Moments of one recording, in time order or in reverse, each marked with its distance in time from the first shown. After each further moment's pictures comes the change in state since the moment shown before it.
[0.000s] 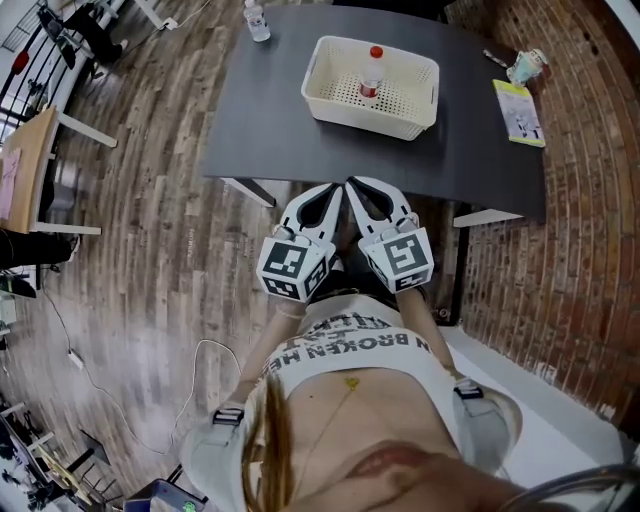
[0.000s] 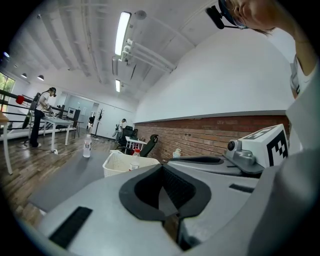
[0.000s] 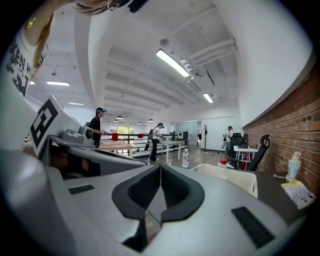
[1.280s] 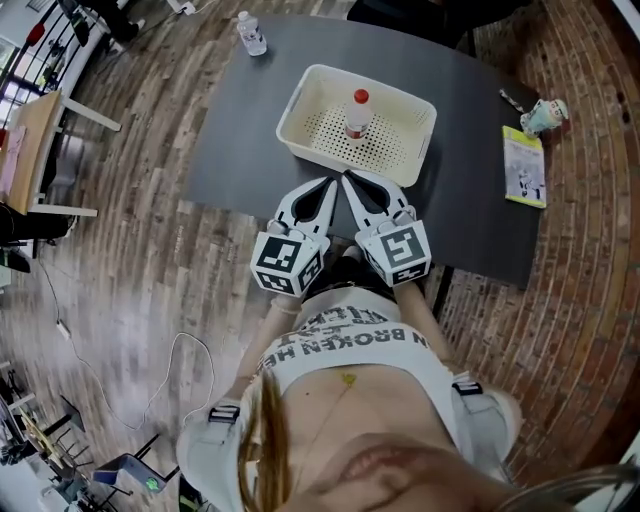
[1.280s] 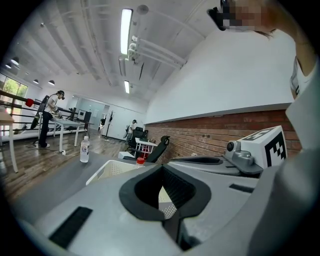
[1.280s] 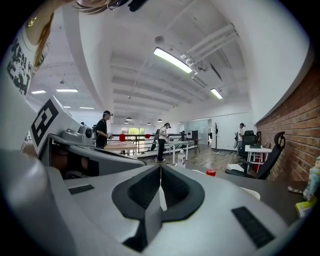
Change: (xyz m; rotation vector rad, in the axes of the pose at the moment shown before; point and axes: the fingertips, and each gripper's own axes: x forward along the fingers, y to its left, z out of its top) left arm 0.180 0.032 0.040 -0.029 -0.015 0.144; right arm 0.073 -0.176 0.004 0.007 0.018 0.146
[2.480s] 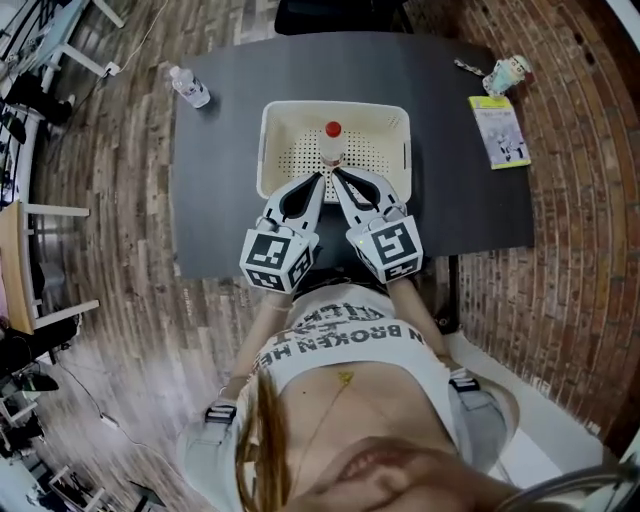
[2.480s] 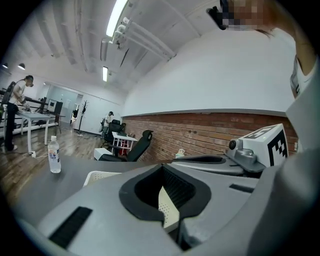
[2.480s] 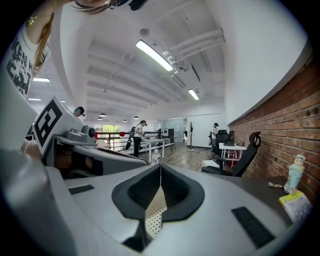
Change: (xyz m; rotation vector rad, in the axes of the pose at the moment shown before) left arm 0.090 0.074 0.032 0.056 0.091 -0.305; right arm 0.084 -0.070 0.013 0.061 0.031 -0.304
